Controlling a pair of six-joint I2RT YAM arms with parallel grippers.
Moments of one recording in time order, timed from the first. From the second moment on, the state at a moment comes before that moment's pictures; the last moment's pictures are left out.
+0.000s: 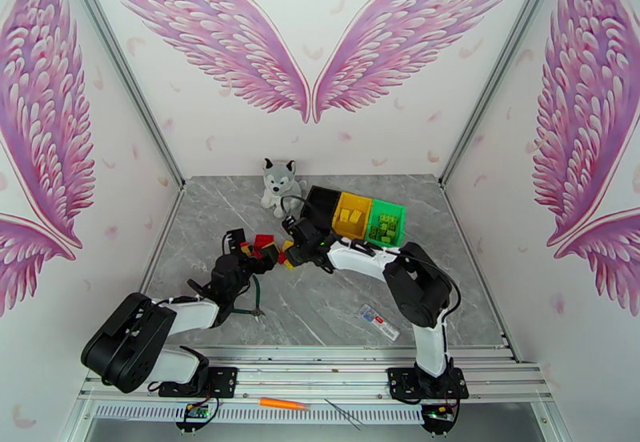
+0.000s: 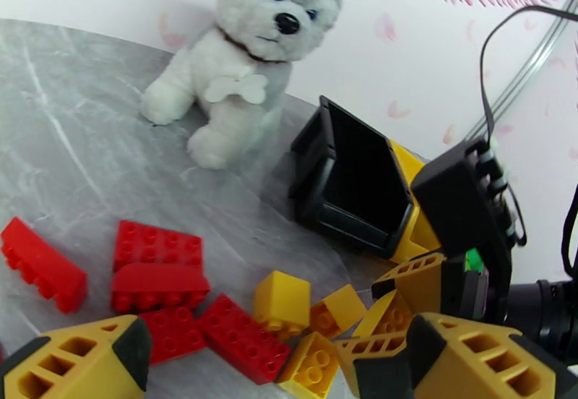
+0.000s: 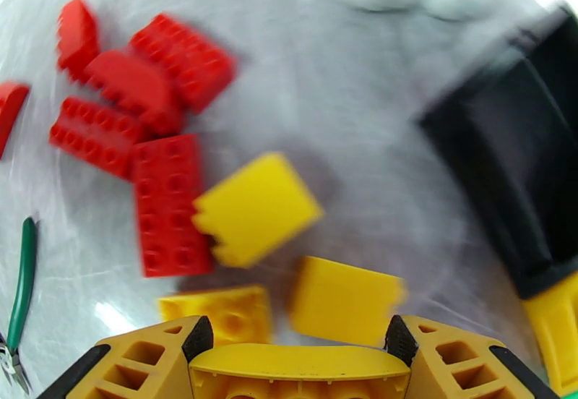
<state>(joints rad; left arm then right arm) -0.45 1.46 0.34 0.88 -0.03 -0.55 0.74 1.94 1.33 -0.26 0.18 0.10</state>
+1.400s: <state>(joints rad) -0.53 1.57 0.48 0.83 -0.11 -0.46 0.61 1.84 1.35 -0.33 0.27 0.29</state>
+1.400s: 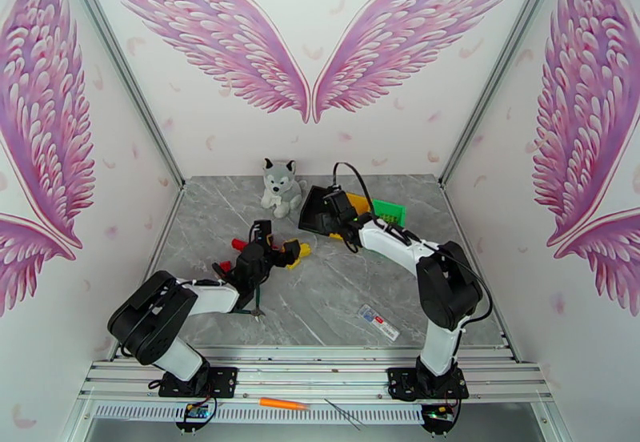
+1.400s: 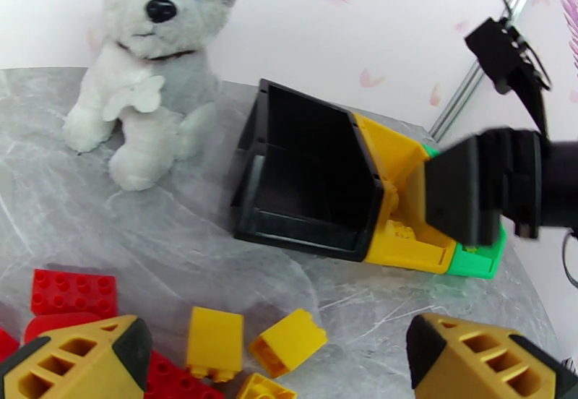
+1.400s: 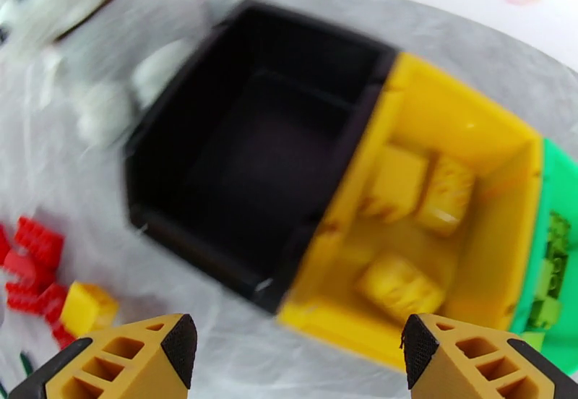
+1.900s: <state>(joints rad) -0.37 1.53 0.36 0.88 -0.05 -0.54 0.85 1.90 1.23 -0.26 0.16 0.26</state>
